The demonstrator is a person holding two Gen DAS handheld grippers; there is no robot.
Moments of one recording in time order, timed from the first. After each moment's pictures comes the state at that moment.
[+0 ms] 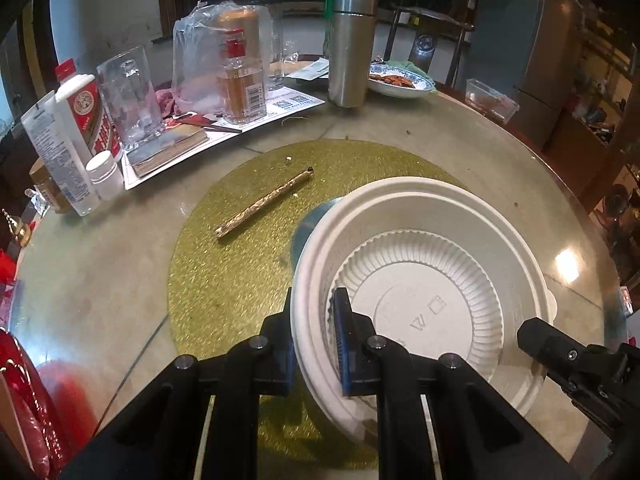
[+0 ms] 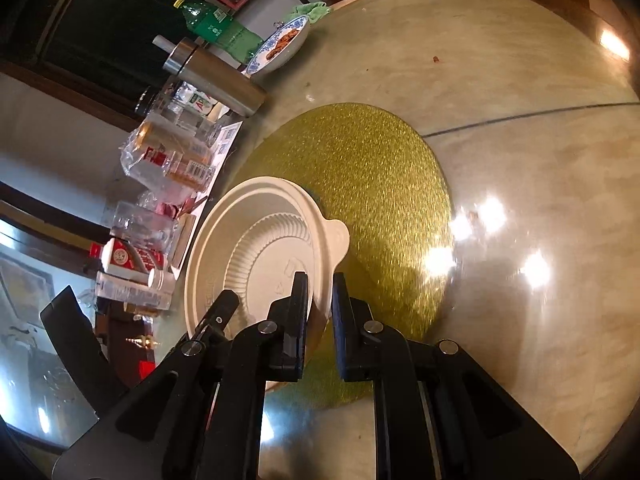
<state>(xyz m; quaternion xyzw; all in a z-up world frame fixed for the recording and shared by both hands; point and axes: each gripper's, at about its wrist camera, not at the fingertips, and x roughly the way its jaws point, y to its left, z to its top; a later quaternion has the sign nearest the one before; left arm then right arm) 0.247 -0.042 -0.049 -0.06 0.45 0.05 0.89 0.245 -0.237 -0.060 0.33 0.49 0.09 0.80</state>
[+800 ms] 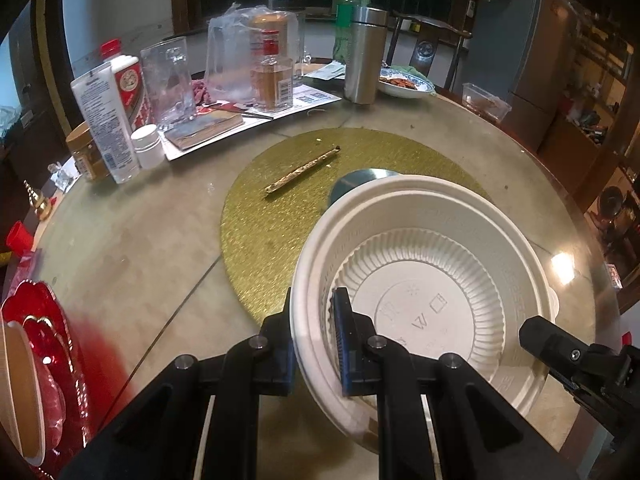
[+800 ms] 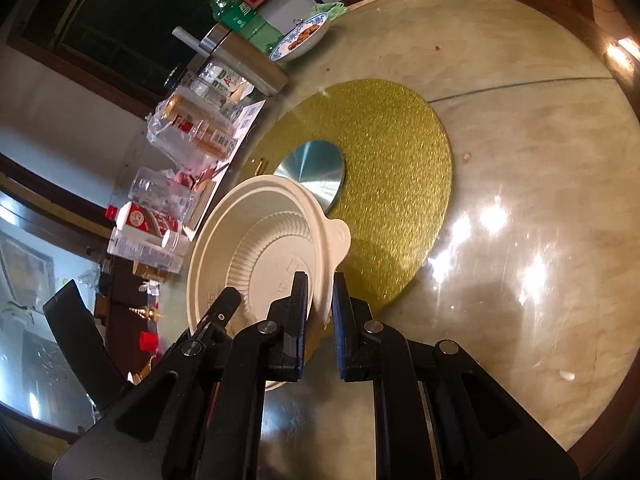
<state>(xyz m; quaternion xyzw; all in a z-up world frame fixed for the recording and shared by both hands) 0.183 -0.016 -0.040 -0.07 0.44 0.05 0.89 0.176 -0.211 -0.046 0.31 0.48 0.11 0.81</state>
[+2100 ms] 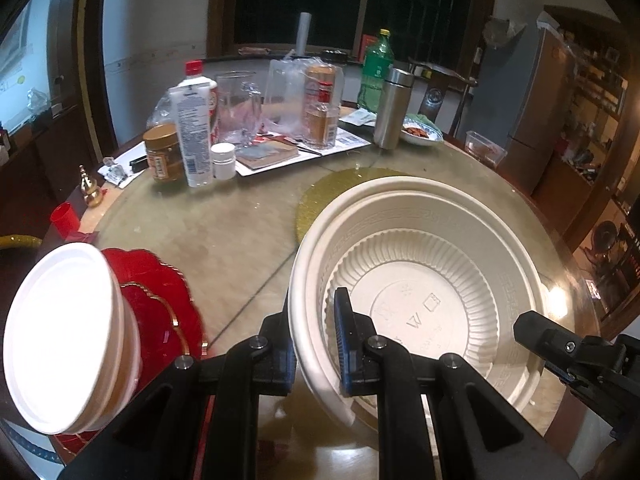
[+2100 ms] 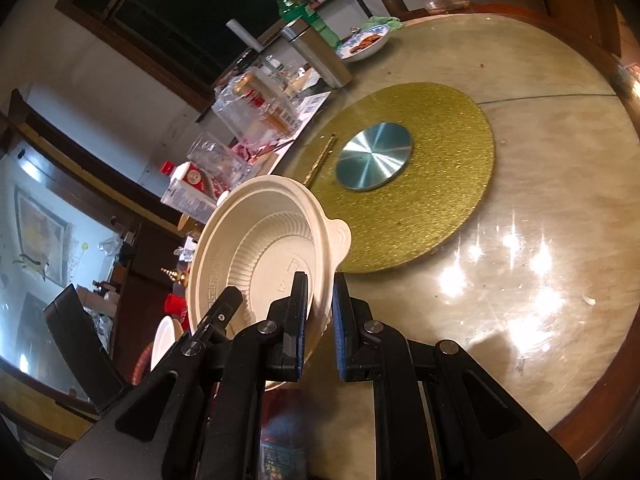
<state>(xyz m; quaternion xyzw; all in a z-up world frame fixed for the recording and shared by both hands) 0.094 0.042 -0.001 -0.10 0.37 0.06 0.92 0.102 -0.155 0.000 0.28 0.44 0.17 0.84</state>
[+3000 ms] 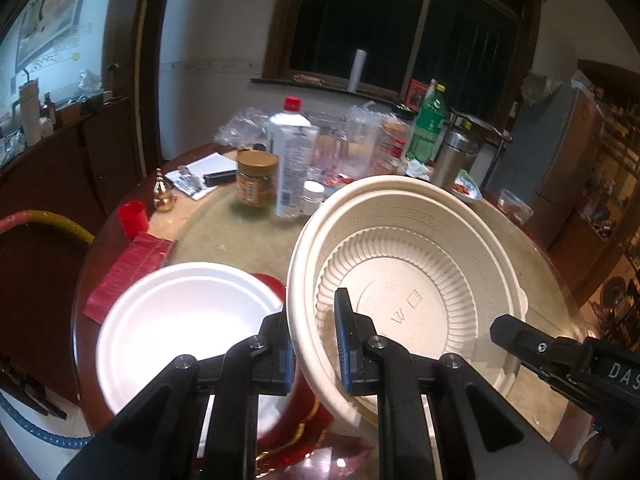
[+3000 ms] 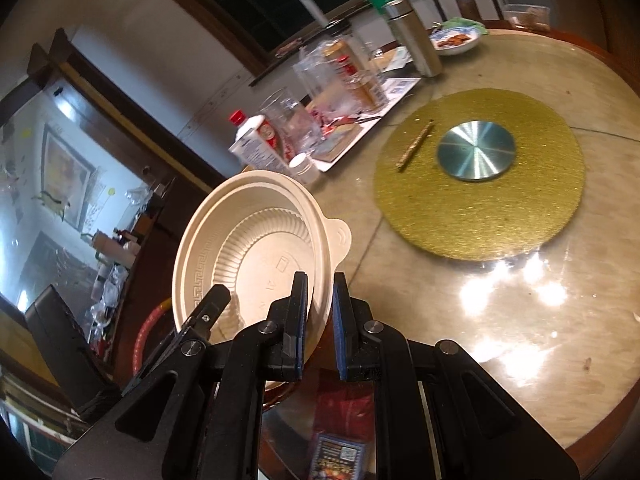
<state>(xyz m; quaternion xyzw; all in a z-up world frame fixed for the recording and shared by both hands) 0.038 0.136 0.034 -0.15 0.32 0.12 0.93 0.094 -0.052 0.029 0.21 0.44 0.26 0.83</state>
